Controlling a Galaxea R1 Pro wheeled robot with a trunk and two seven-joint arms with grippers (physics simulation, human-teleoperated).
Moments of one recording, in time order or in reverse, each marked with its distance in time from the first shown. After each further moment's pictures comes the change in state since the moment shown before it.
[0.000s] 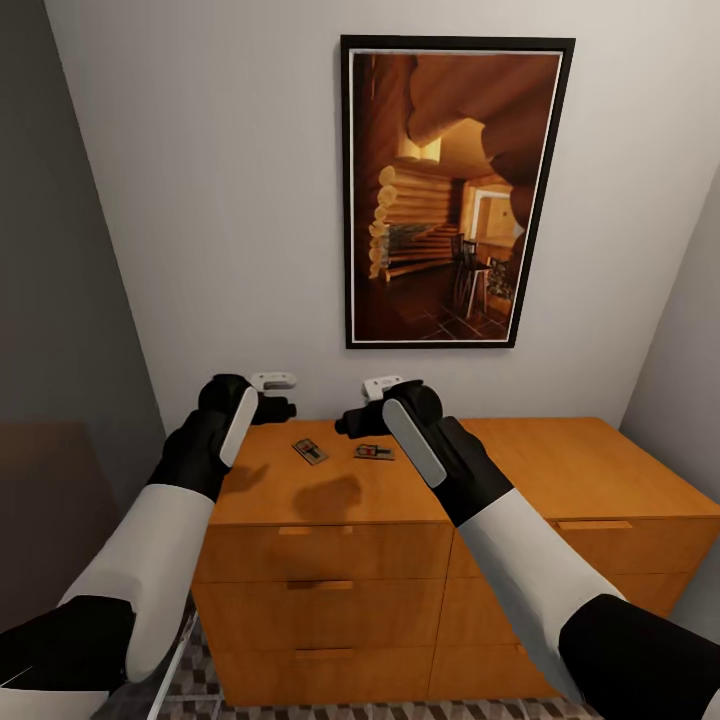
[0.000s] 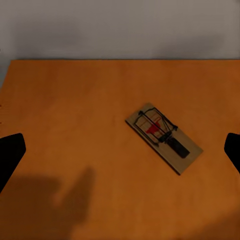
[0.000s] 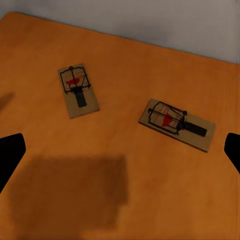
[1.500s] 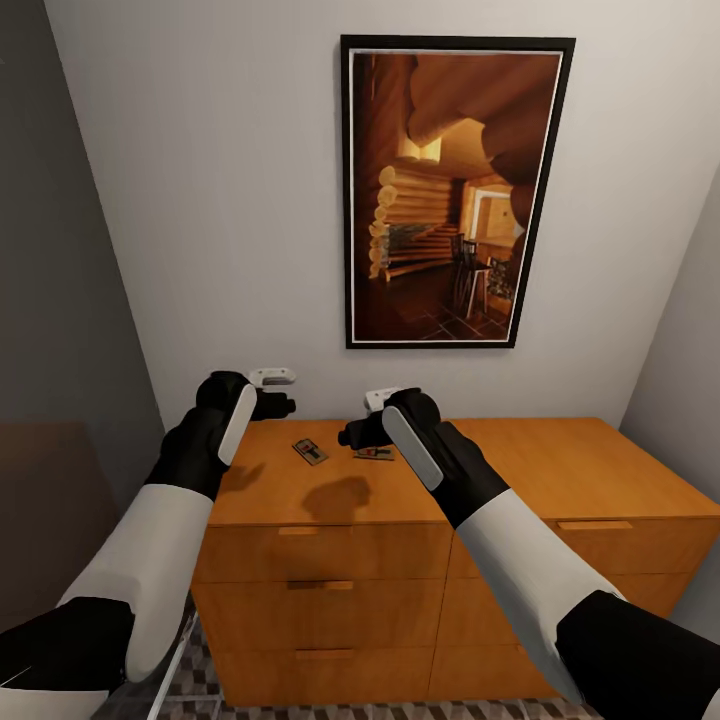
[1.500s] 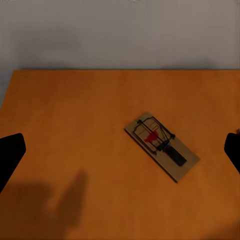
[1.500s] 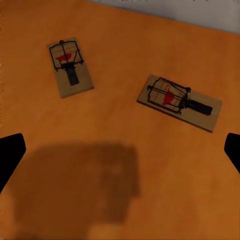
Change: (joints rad) left arm 0.000 0.001 0.000 -0.026 0.001 -0.002 -0.001; right arm 0.000 0.000 0.004 0.077 -0.010 0.000 0.010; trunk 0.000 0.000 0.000
